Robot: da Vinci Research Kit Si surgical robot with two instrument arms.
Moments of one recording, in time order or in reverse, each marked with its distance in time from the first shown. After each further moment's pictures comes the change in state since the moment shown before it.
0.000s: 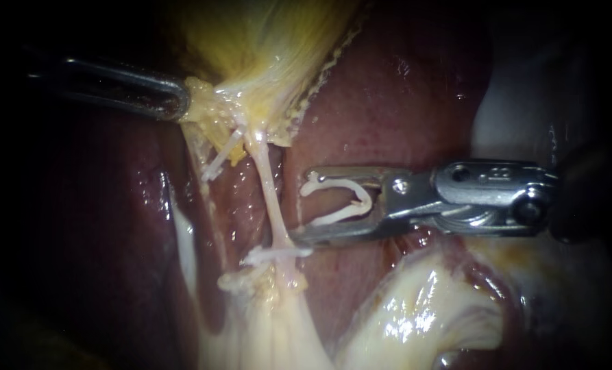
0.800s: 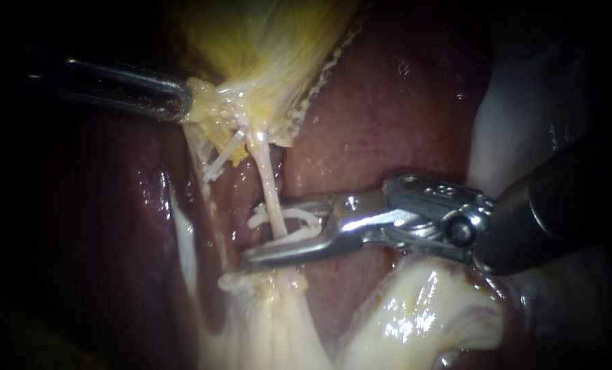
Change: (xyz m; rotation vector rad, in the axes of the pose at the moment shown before) right arm 0.000 -0.001 0.004 0.248 0.149 0.219; left arm 0.000 0.000 0.000 0.000 0.000 -0.001
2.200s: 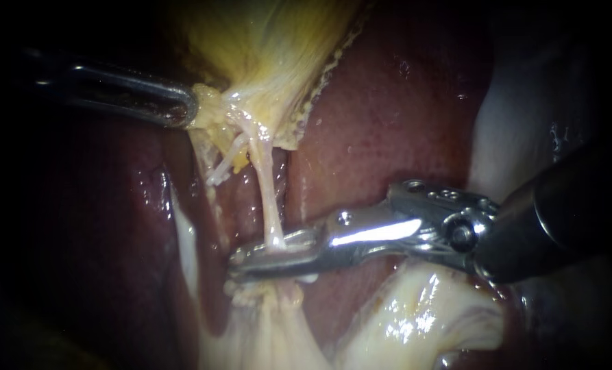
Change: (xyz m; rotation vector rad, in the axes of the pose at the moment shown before) right arm -0.001 0.000 -0.001 0.065 -0.024 0.130; left arm 0.000 0.000 0.001 0.009 0.004 0.002
